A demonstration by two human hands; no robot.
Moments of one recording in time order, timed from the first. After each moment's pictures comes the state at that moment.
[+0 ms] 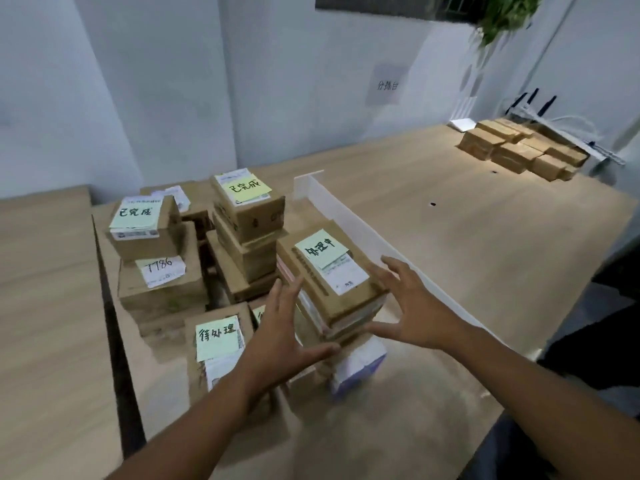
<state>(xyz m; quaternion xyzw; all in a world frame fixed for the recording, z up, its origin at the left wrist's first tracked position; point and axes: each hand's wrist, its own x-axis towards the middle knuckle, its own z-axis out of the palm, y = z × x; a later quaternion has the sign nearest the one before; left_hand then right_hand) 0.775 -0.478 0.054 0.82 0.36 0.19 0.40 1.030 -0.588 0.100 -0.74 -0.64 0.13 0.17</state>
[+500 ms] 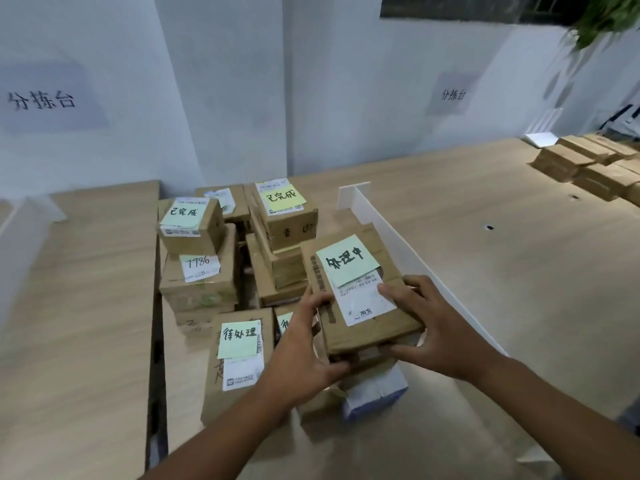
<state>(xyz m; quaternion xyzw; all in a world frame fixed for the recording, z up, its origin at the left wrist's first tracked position) 0.800 -0.497 0.066 0.74 0.36 0.32 0.48 1.053 -0.569 0.109 -0.61 -0.72 0.16 0.28</state>
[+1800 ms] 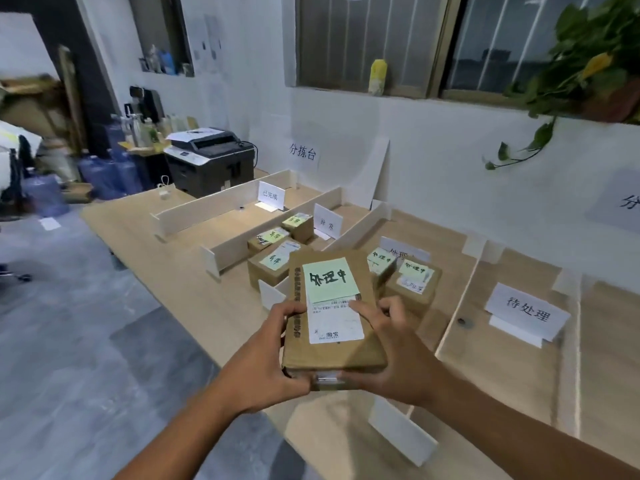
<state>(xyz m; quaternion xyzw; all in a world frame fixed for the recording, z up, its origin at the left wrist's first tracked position) -0.268 -0.712 0.127 0.54 0.68 0.44 0.21 -0.069 -0.538 0.133 -0.17 -0.92 0.27 0.23</state>
